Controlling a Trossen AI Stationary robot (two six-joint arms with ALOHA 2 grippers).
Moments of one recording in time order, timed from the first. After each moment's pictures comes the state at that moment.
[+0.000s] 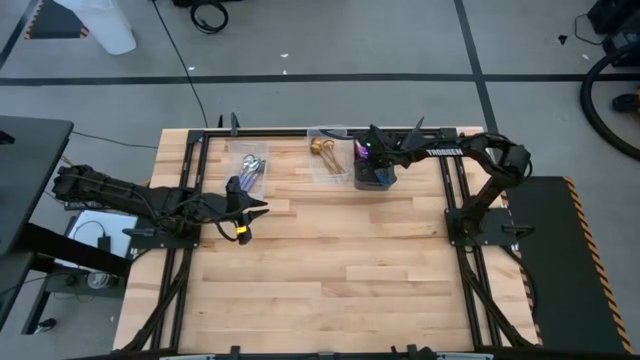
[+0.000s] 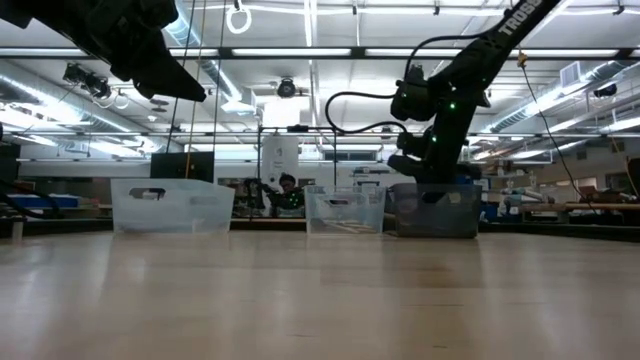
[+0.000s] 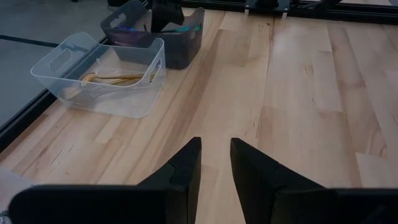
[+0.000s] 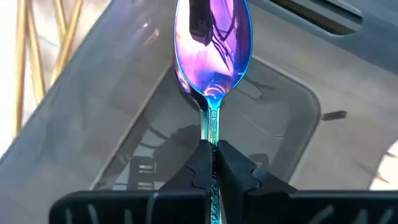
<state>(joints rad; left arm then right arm) -0.19 0.81 0.51 -0.20 -0.45 -0.21 -0.56 1.64 0.94 -0.41 0.25 0.48</state>
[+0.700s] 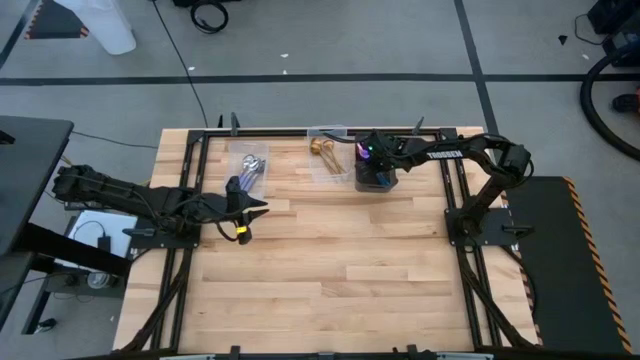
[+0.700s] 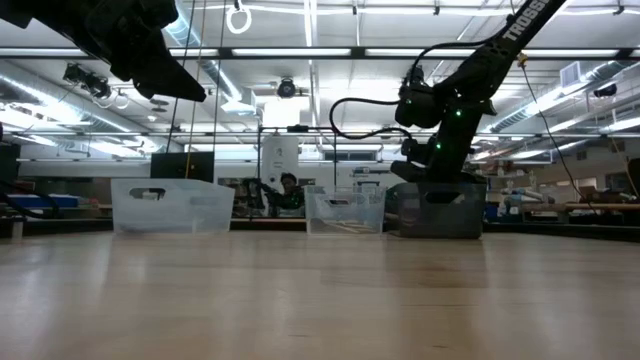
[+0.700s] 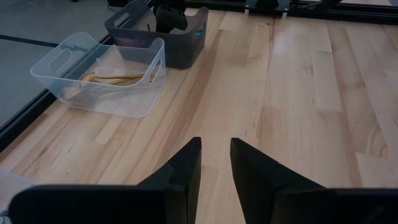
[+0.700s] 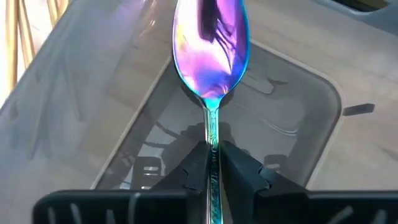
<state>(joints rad) -0.19 0.81 0.51 -0.20 -0.45 -0.21 -0.56 1.64 0.87 -0.32 0.23 0.52</state>
